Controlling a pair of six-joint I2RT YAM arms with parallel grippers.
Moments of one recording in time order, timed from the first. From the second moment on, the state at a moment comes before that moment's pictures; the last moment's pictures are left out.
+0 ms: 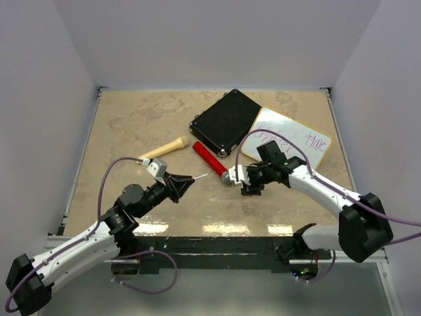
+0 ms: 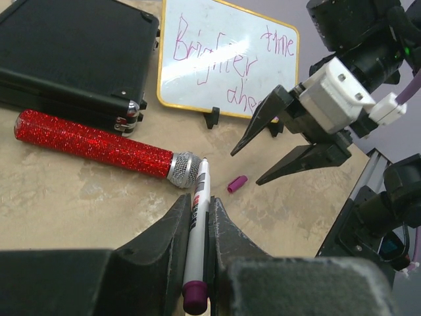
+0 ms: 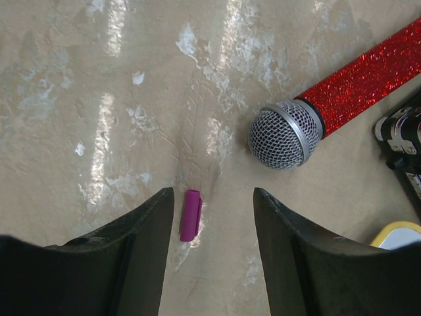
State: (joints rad) left arm -0.80 0.55 0.24 0.31 0.02 -0.39; right arm 0.50 1.28 0.78 -0.56 -0.64 -1.11
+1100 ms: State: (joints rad) left arm -0.80 0.58 0.10 0.49 -0.01 -0.47; right arm 0.57 1.47 0.73 -0.48 -0.40 -1.11
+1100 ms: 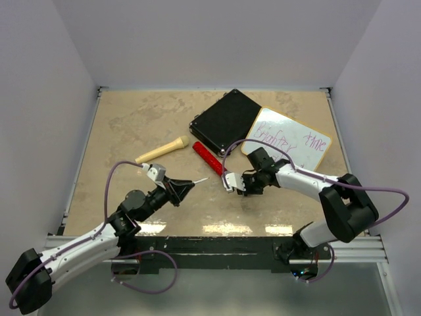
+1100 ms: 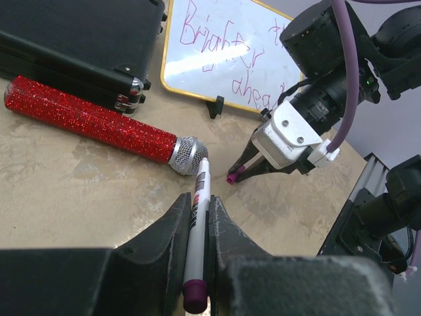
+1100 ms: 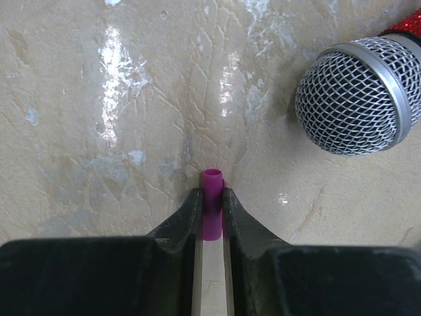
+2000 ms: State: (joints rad) left arm -0.80 1.13 0.05 1.22 0.21 -0.56; right arm 0.47 1.29 0.80 -0.57 -0.78 -1.10
